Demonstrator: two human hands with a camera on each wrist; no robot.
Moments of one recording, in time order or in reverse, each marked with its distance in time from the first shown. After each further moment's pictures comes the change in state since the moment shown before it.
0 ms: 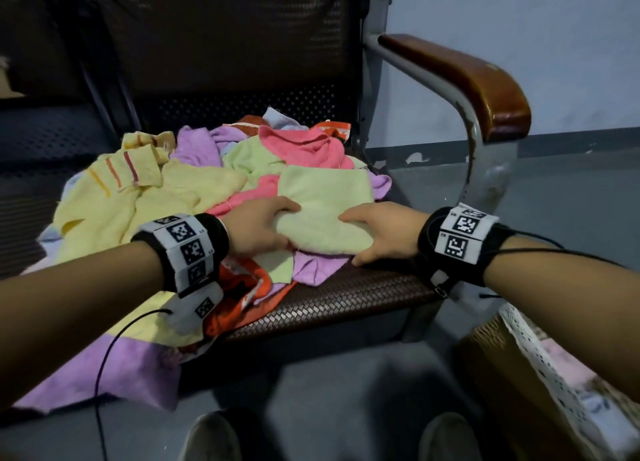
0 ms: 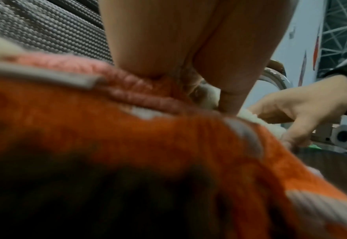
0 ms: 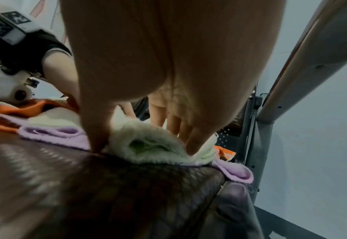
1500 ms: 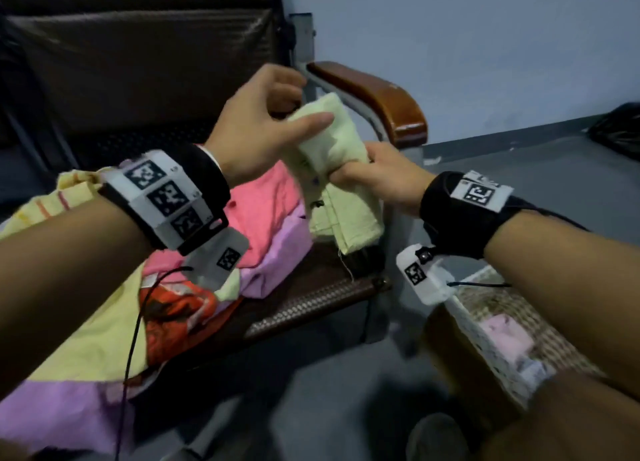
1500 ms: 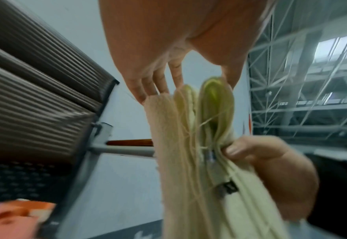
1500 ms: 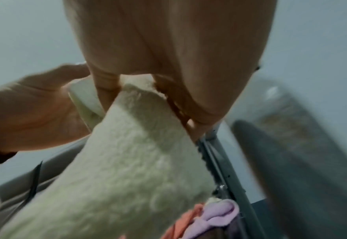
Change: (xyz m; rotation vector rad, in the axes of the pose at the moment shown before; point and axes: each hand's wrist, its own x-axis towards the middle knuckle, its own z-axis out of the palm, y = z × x) left_hand 0.021 0.150 -0.074 -0.559 0.508 0.374; right_hand -0.071 0.027 -0.068 0.893 0.486 0.047
